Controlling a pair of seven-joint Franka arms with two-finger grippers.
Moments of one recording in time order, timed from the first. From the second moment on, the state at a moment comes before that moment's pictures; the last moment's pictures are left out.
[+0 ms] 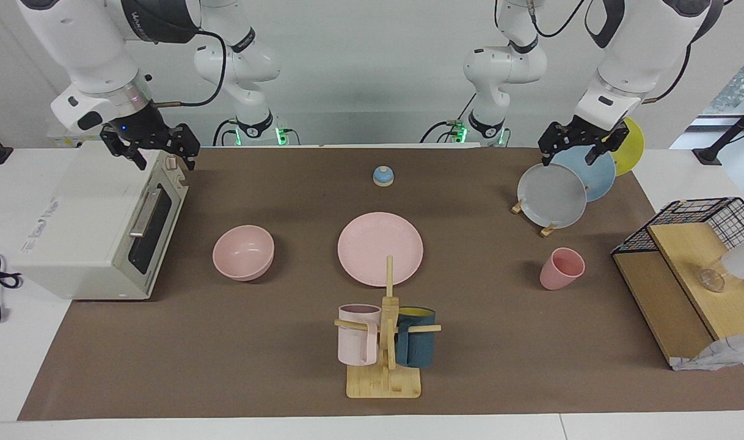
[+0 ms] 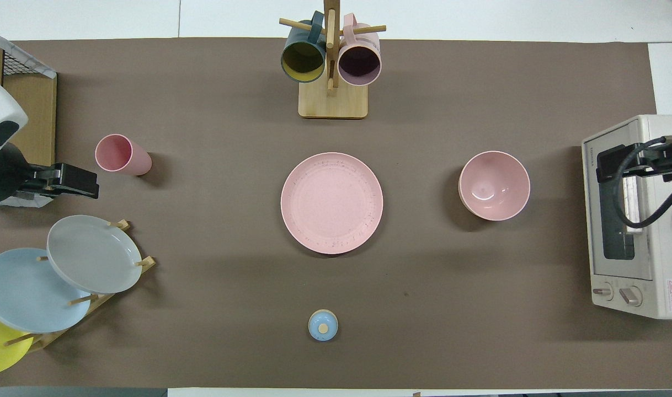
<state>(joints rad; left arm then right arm) -0.07 -0.08 -0.07 -1.68 0.00 1.56 -0.07 0.00 0.00 -0.02 -1.57 -0.02 1.51 0.00</state>
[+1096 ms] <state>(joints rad) -0.07 -0.08 -0.06 -1.68 0.00 1.56 -0.07 0.23 0.14 0.00 -1.89 -0.01 2.15 0.16</state>
